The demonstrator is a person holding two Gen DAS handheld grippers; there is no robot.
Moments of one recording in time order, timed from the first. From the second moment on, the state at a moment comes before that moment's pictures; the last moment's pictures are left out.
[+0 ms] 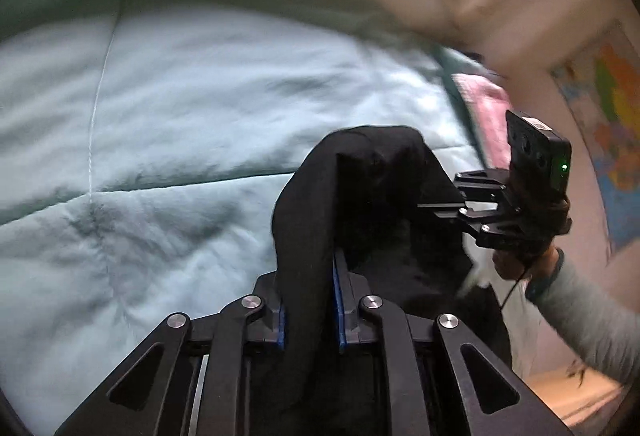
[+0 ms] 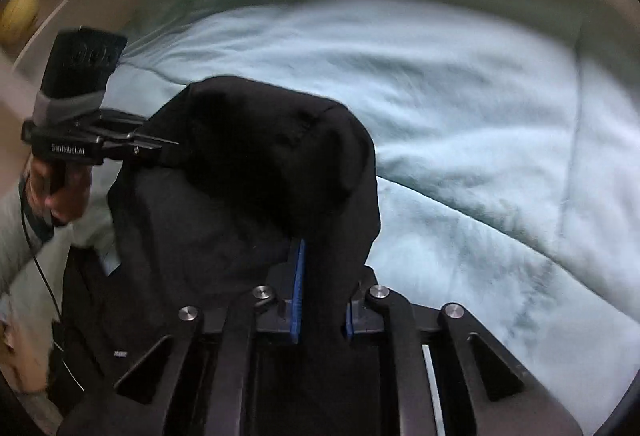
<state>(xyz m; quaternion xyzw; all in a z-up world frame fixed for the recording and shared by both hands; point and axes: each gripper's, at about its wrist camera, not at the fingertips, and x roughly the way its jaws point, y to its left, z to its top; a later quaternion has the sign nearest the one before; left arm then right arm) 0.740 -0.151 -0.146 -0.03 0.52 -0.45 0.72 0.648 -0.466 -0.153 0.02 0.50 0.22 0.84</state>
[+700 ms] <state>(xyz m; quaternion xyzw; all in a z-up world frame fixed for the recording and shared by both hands) 0.377 -0.088 -0.086 0.07 0.49 -0.42 0.76 0.275 -0.344 -0.064 -0.11 0.42 0.10 0.89</state>
